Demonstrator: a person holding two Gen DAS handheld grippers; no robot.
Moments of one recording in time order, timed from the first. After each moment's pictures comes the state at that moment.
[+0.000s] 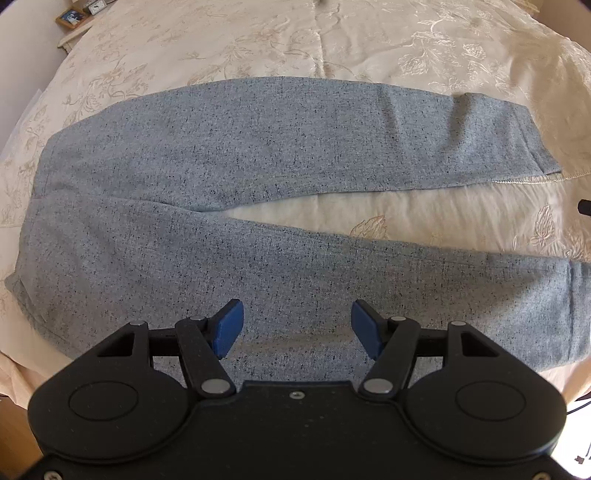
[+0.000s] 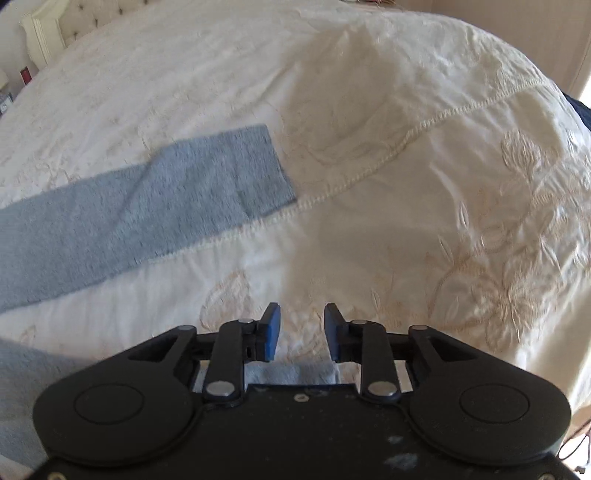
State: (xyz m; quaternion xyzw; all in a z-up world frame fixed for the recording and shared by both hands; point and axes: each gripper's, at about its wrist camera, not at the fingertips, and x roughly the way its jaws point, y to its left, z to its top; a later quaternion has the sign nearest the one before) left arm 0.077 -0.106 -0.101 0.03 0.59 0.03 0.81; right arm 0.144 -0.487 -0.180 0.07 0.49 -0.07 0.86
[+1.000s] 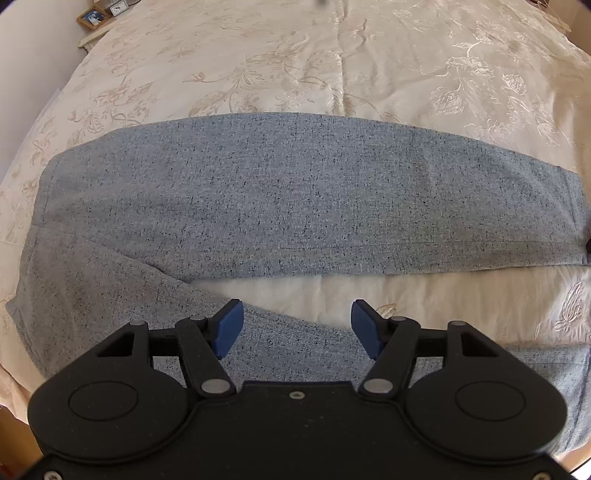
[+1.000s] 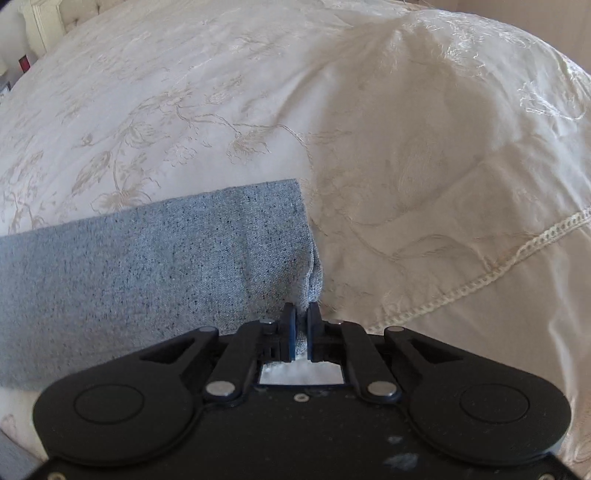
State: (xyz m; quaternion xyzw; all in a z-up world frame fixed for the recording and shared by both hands) left arm 0.149 -0.122 -0.113 0.03 0.58 0.07 0.81; right arm 0.265 -0.490 -0.231 0.04 0.53 -0.07 0.84
